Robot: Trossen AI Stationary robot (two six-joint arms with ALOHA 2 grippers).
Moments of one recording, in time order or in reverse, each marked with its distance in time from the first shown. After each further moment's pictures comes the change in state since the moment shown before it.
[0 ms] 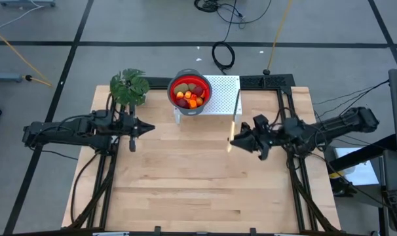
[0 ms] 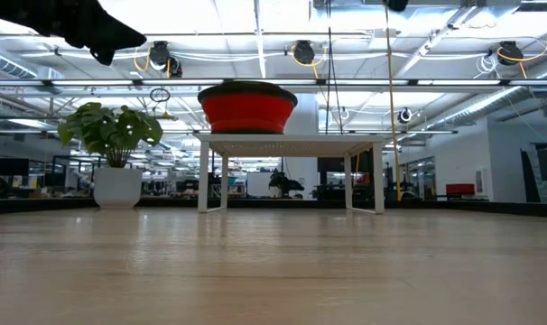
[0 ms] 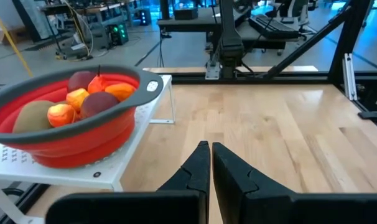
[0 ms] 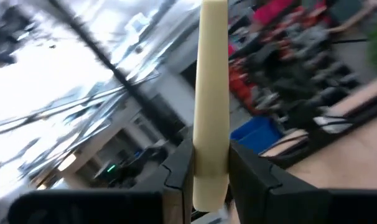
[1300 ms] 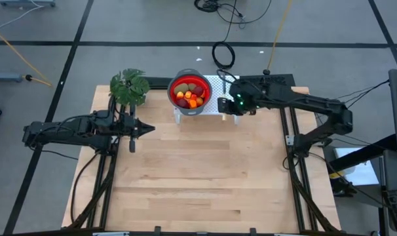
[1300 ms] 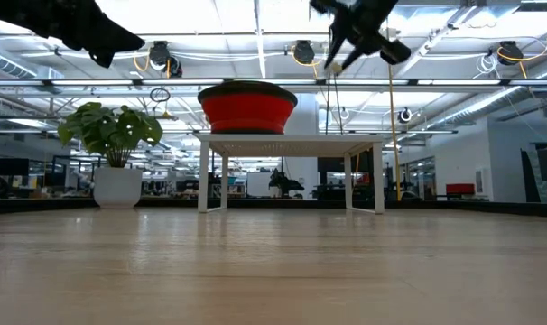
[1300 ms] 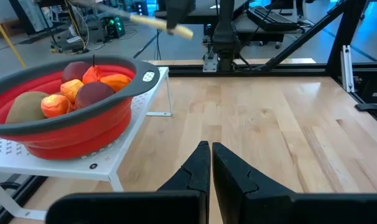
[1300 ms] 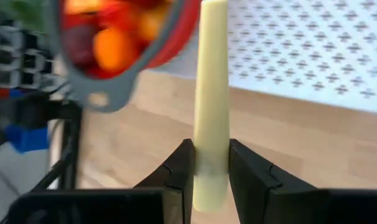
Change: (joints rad) left arm 0.000 0.000 0.000 -0.034 0.010 -0.004; right arm -0.469 0.443 0.796 -1.463 -0.012 0.448
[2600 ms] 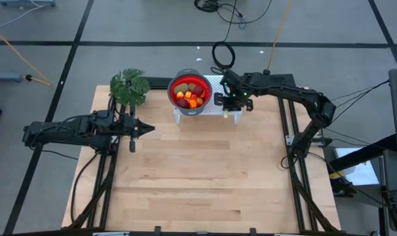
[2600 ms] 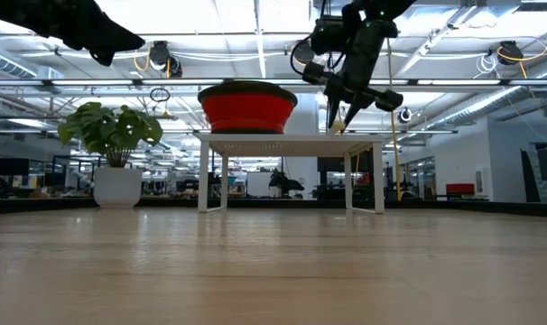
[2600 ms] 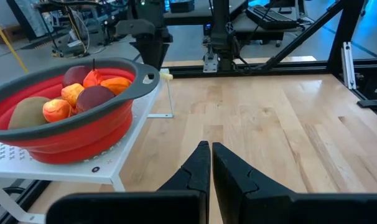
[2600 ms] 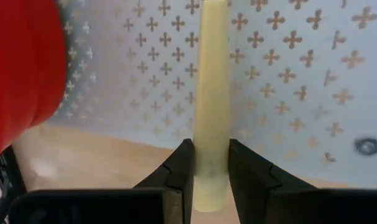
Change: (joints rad) left arm 0.000 0.000 0.000 0.005 0.000 0.026; right arm -0.245 0.241 0.017 -0.099 -0.228 -0.051
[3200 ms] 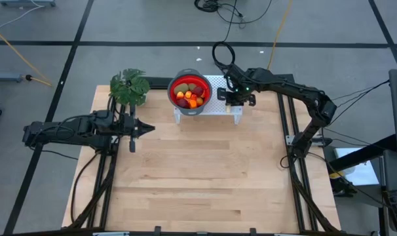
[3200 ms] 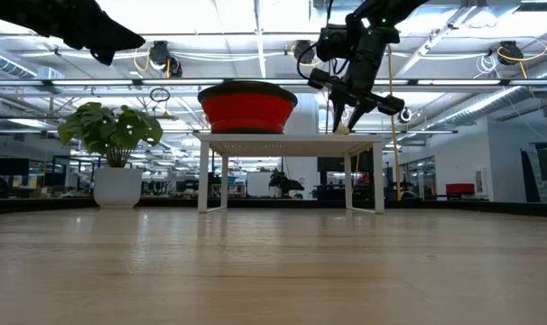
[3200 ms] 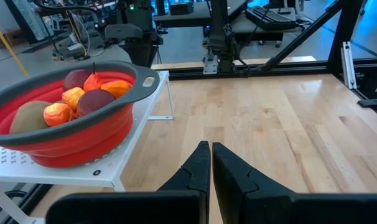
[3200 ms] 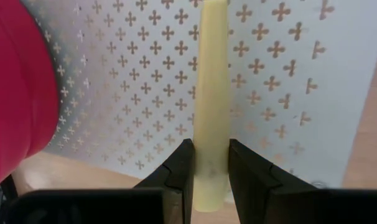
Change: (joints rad) left arm 0.000 0.000 0.000 0.007 0.001 0.015; right arm -0.077 0.002 0.000 0.003 0.001 -0.078
